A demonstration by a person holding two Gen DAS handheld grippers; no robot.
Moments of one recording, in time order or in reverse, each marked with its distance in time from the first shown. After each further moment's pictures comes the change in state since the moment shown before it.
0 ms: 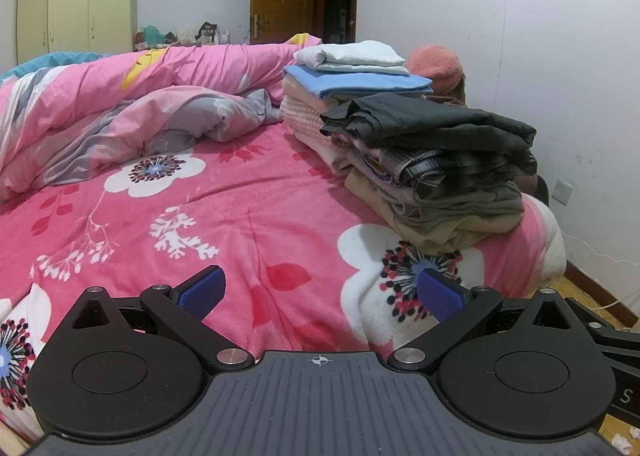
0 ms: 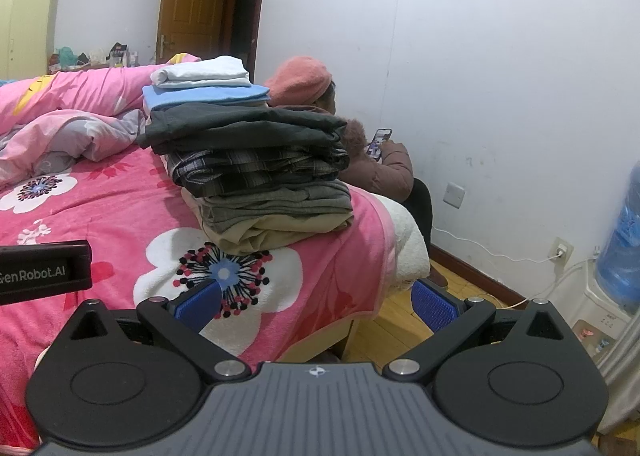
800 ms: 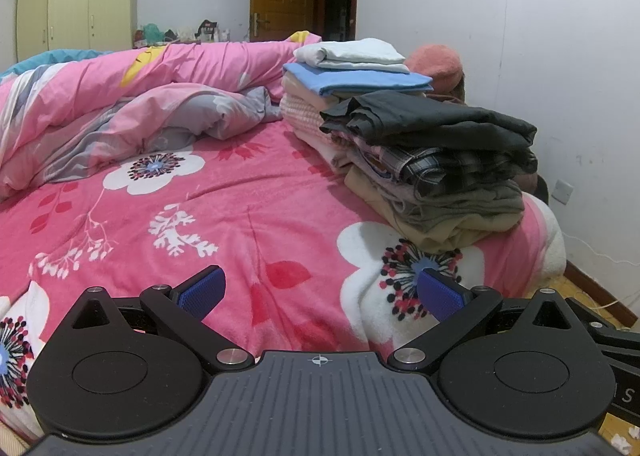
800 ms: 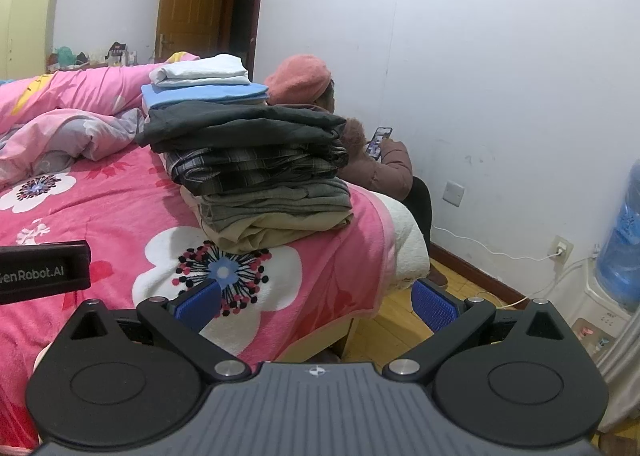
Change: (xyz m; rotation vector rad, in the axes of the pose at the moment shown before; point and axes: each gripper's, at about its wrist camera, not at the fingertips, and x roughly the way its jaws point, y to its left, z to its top) left arm 0.002 0.001 -0.001 -0.003 0.004 -0.003; right arm 0.001 0.000 -0.002 0.002 0.004 -0.003
